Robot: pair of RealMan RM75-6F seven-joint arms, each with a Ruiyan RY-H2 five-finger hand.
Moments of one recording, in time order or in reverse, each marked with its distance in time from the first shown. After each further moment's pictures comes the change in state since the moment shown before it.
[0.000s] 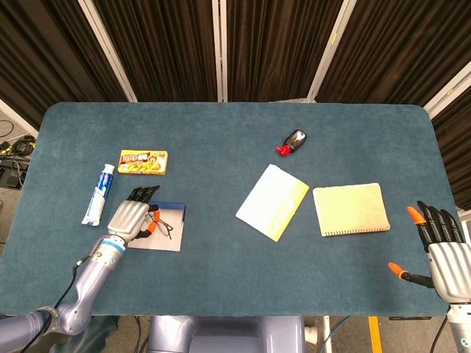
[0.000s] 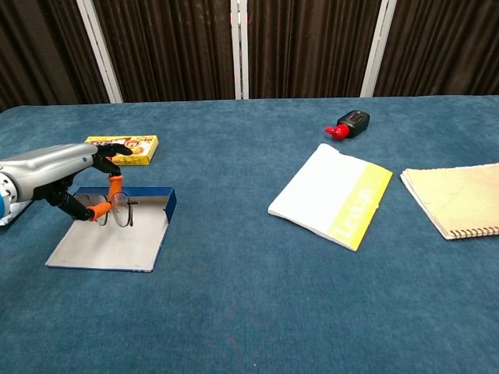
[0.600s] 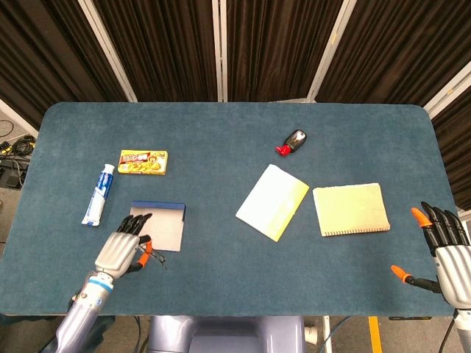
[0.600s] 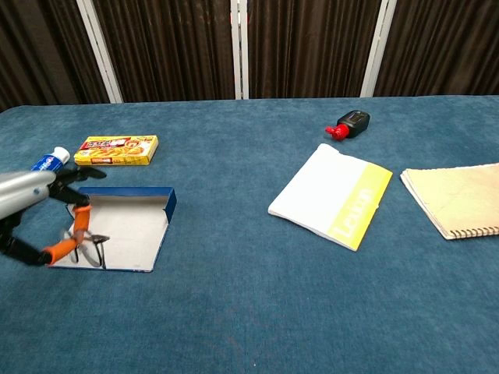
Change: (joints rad) left arm 0.184 0.102 0.098 -0.325 0.067 0.163 0.160; right arm -0.017 0.033 -0.009 -0.003 -0.052 0.045 0.072
